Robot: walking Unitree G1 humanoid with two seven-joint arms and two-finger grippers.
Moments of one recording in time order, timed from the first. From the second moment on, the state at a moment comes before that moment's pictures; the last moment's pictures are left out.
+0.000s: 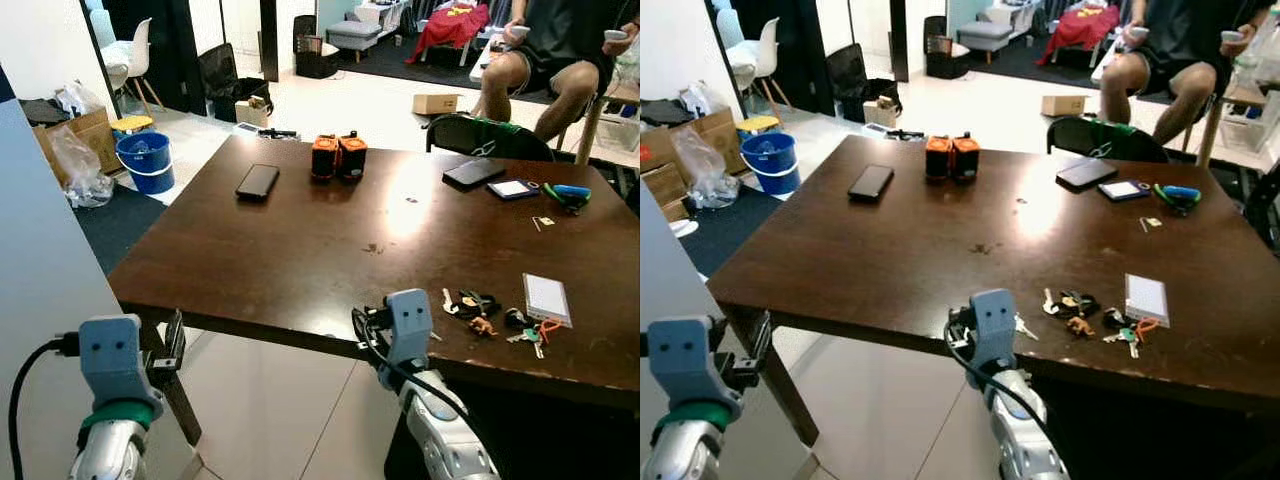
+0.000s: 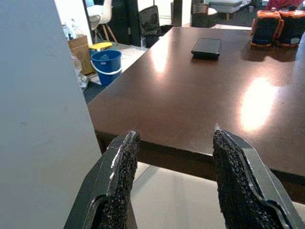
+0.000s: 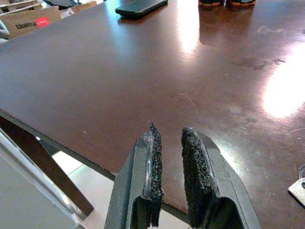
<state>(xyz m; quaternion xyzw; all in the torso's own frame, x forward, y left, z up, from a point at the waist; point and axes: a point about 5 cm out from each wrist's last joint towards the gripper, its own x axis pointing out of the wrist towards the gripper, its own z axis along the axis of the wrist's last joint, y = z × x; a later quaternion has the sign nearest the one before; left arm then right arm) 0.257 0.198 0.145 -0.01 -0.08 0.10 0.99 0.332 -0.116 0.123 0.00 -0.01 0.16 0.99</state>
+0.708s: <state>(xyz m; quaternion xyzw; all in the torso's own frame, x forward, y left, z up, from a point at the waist) 0.258 0.195 0.148 0.01 -0.09 0.10 0.99 0.331 -0.114 0.123 0.01 -0.01 0.16 0.99</state>
